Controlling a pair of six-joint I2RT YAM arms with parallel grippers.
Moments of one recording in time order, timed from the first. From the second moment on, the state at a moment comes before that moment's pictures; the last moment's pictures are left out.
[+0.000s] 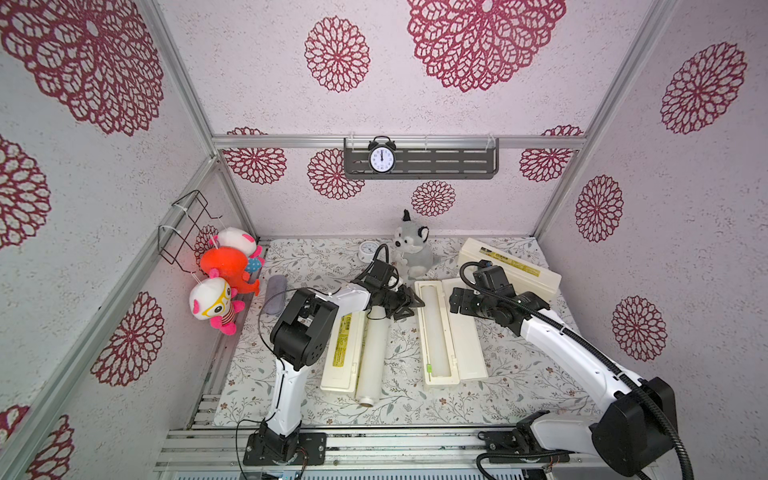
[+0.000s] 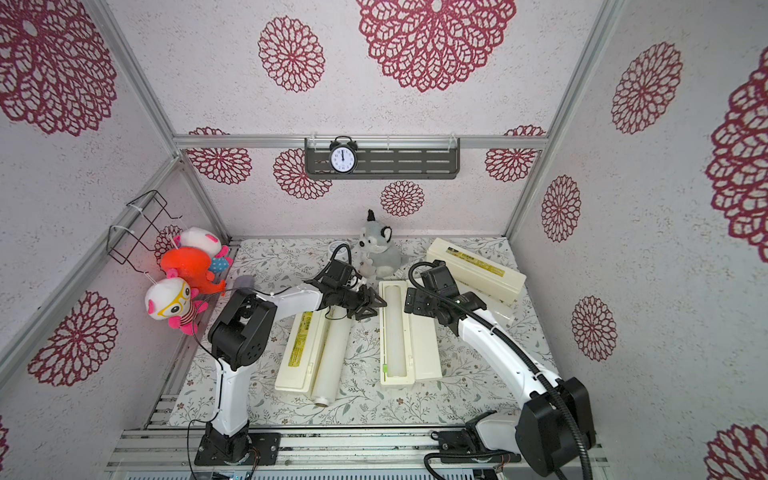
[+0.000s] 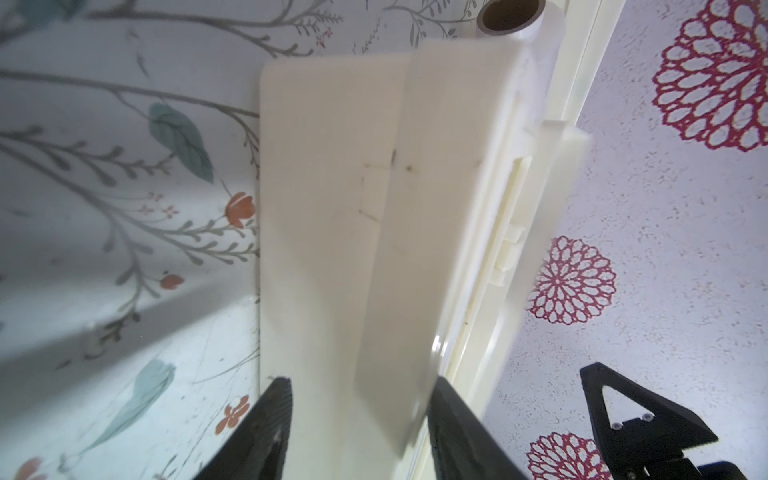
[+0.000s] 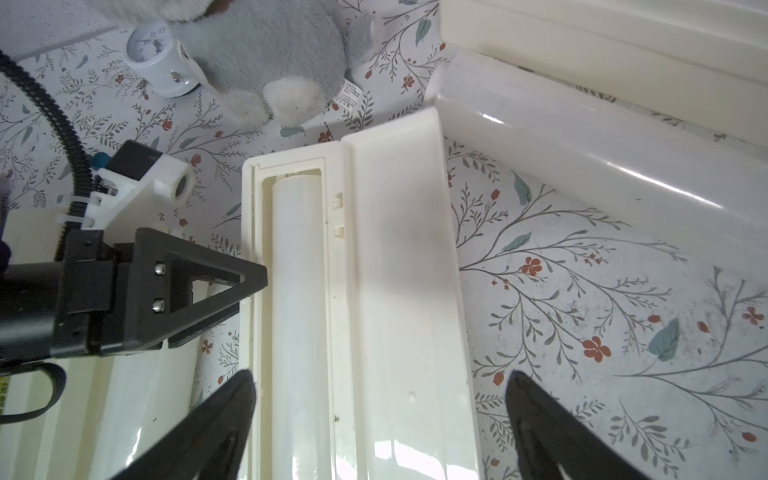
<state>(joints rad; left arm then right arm) -0.54 2.13 1.41 -0.16 0.69 -0.98 0.46 1.29 1.05 -0.64 0.12 0.51</state>
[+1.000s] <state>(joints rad) -0.13 1.52 1.12 -0.57 0.43 -0.64 0.71 1.55 1.16 -0.43 -0.05 0.55</state>
